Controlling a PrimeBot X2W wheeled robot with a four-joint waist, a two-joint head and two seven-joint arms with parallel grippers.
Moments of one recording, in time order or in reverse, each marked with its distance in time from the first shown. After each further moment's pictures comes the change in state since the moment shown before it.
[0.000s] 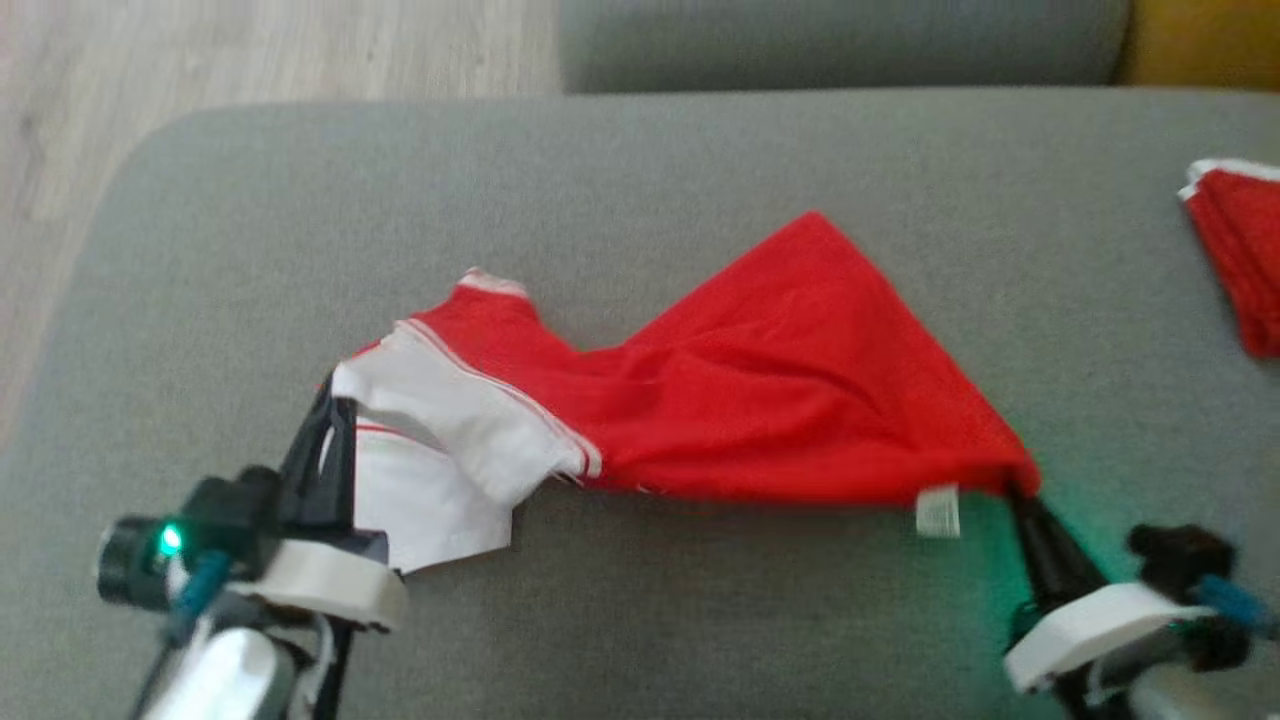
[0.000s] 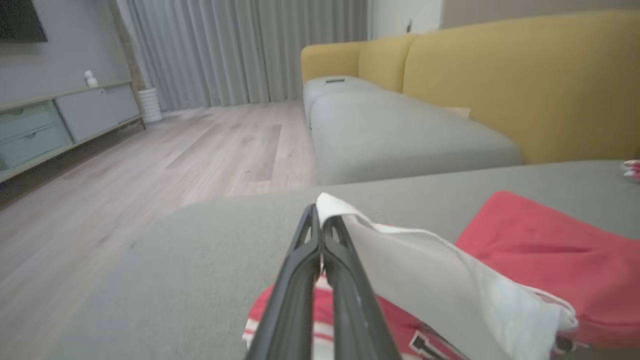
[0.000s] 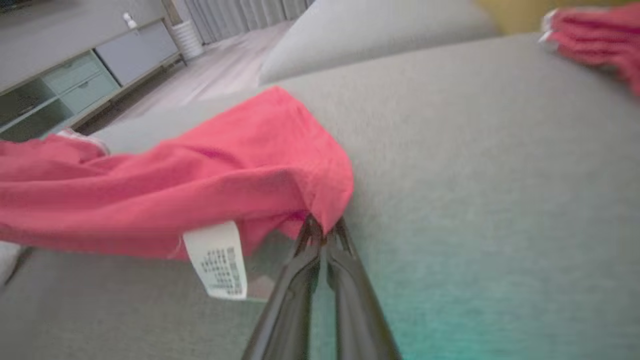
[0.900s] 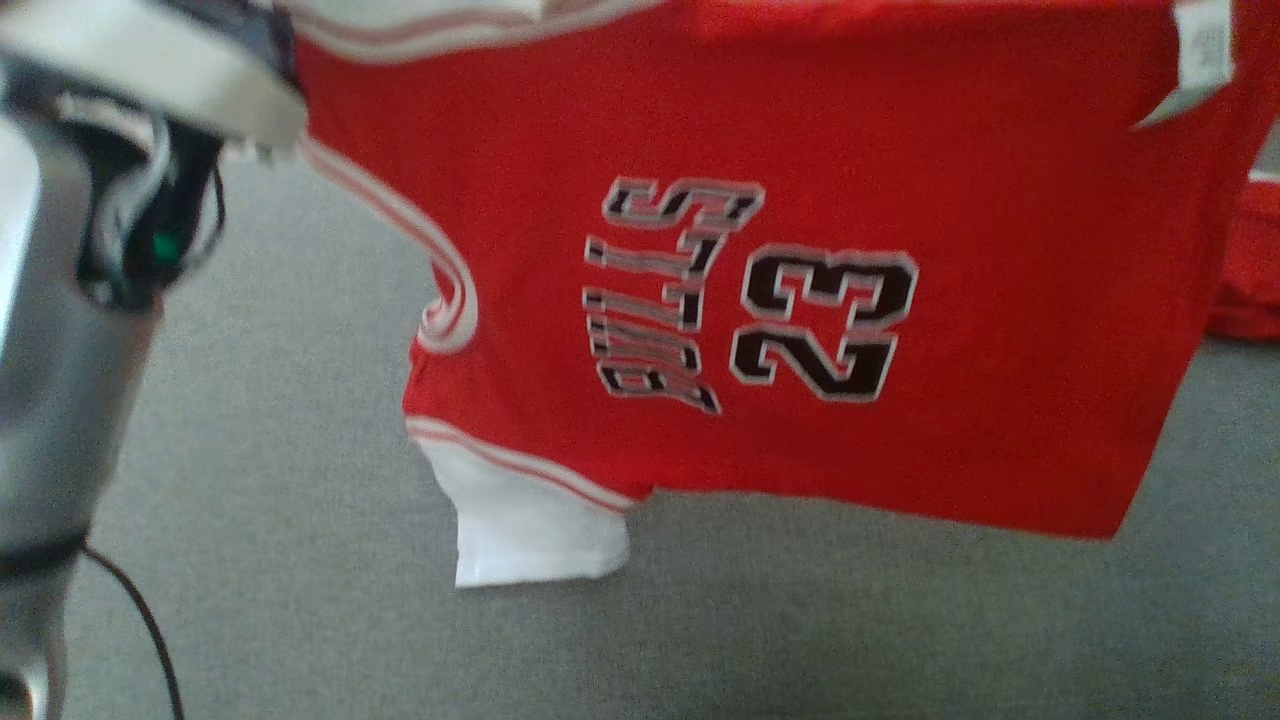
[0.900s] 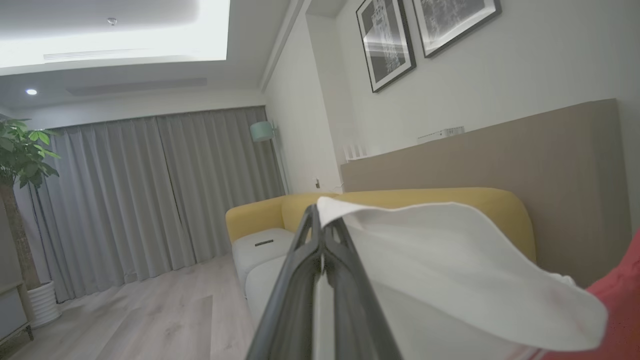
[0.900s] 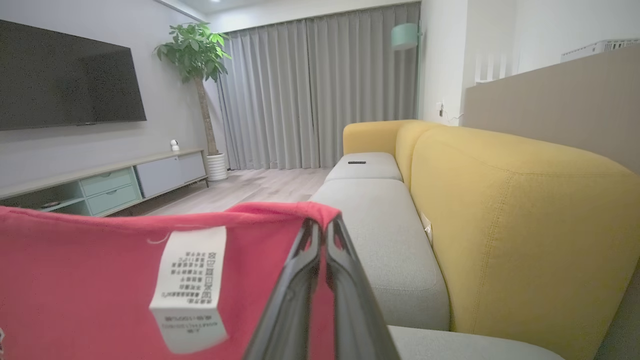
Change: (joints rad) left arm -0.771 0.050 0.038 0.033 -0.165 -0.308 0.258; right arm -0.396 -0.308 -0.244 -0.552 0.217 0.000 0.545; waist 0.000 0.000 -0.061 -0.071
